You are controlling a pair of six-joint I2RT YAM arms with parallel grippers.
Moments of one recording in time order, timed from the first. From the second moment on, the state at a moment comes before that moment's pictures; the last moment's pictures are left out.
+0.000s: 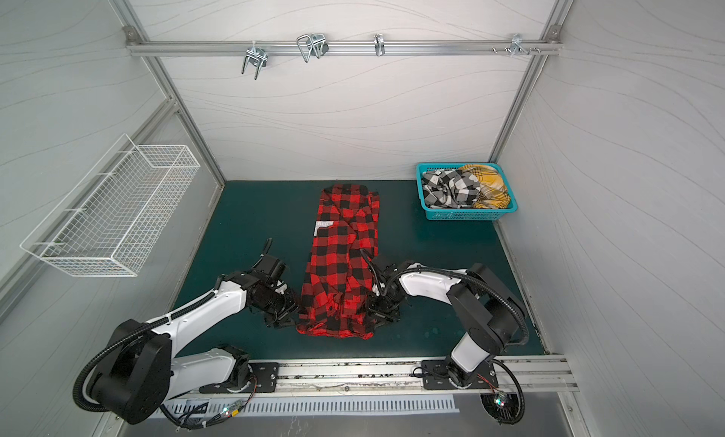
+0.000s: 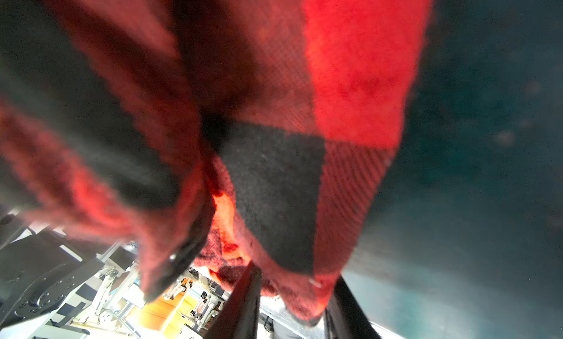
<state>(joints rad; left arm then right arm) -0.37 1.23 0.56 -0.77 0.46 -0.94 0.81 1.59 0.78 -0.62 -0.59 0.86</state>
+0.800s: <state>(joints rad) -0.47 1.43 0.63 -0.70 0.51 -0.95 0.81 1.60 0.78 -0.62 -0.59 0.87</state>
